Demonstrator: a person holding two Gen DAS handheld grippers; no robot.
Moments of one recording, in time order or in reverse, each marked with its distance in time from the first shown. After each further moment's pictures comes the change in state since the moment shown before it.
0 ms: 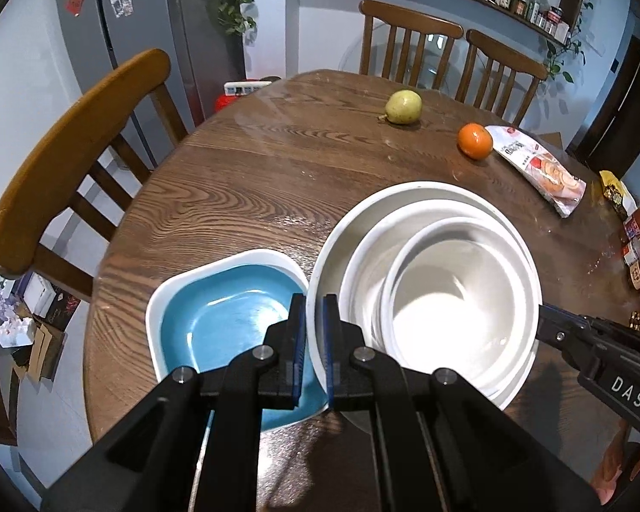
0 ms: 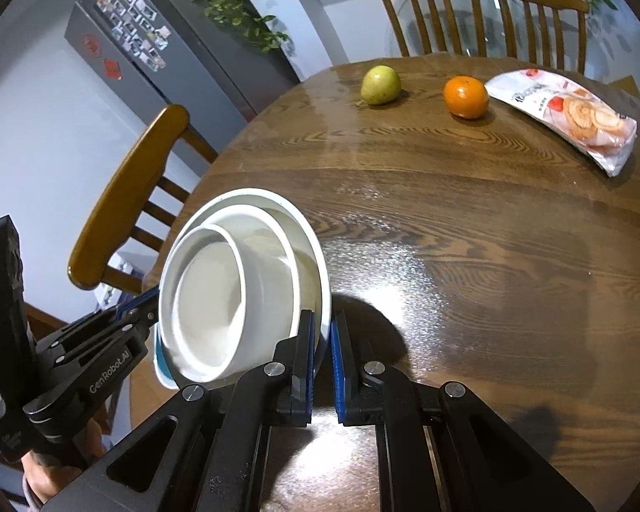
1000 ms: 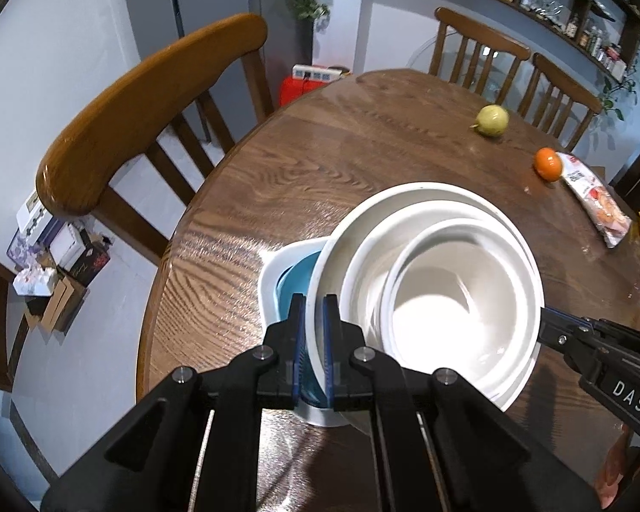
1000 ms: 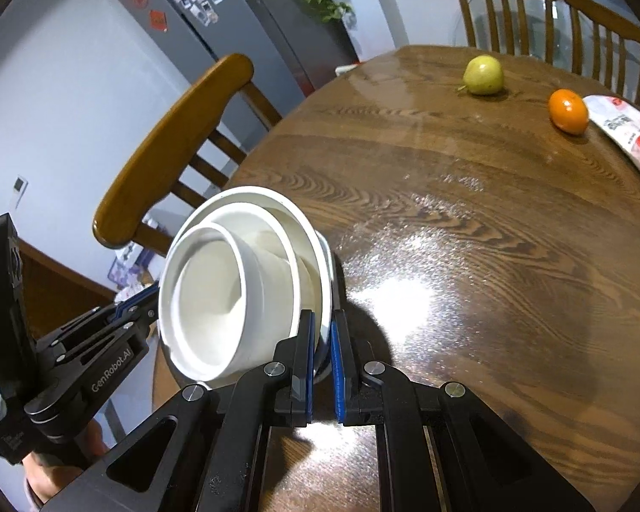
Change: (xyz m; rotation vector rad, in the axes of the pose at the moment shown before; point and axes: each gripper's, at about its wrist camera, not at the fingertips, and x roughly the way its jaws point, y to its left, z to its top) left arm 0.001 0.084 -0.019 -0.152 0.039 0.111; right arm 0.052 0.074 0.002 -0.129 0.113 0.069
